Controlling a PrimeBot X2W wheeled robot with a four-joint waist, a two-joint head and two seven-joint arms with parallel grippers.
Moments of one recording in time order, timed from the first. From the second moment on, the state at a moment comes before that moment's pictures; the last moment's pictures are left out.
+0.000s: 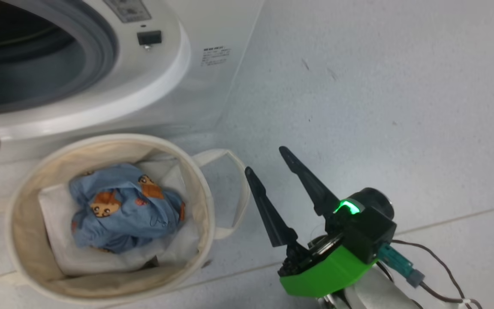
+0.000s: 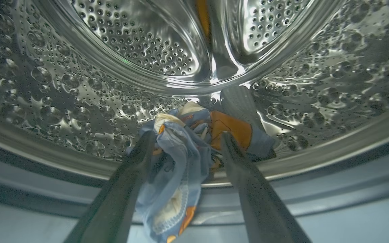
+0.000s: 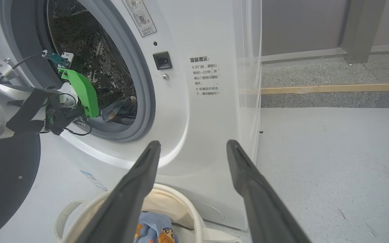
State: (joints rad) left arm -1.16 0.42 -0.21 1.17 -0.17 0.08 -0.25; right arm -0.29 -0.07 0.60 -0.05 0.25 0.12 -0.25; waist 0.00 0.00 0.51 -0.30
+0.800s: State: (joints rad) left arm -1.36 0.48 -0.28 1.28 -0.12 0.19 -0.02; right arm -0.25 -0.06 0.52 -0.14 0.21 0.12 -0.25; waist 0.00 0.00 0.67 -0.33
